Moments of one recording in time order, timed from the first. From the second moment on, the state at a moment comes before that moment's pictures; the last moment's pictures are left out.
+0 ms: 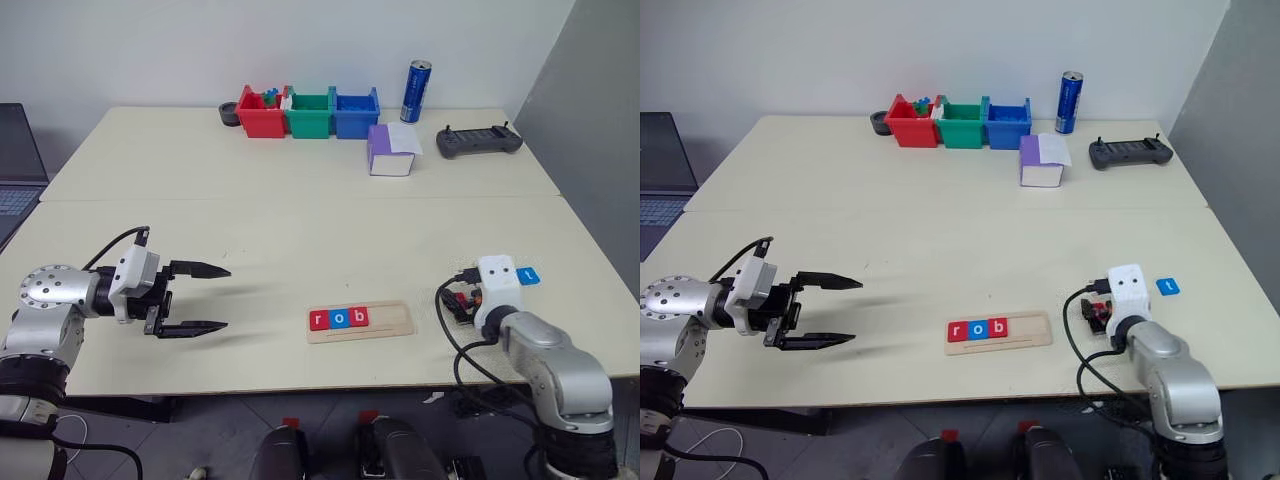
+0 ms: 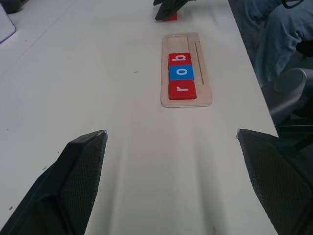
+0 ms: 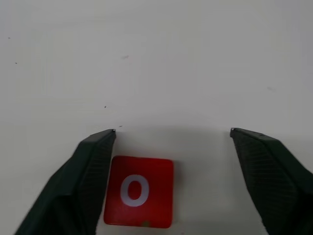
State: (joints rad) left arm -0.40 1.01 -0.11 0.52 -0.67 -0.30 -1.61; right arm -0.18 -0.43 -0.10 -0.49 0.20 1.07 0.28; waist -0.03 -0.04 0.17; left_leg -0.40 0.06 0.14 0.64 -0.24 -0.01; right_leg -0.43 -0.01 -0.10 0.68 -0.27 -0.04
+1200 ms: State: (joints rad) left arm -0.08 1.04 -0.02 0.31 -0.84 -0.32 -1.61; right arm -0.65 -0.80 0.23 0.65 0.06 -0.11 1.46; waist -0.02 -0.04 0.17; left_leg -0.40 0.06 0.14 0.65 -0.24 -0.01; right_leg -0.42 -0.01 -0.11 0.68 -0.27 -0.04
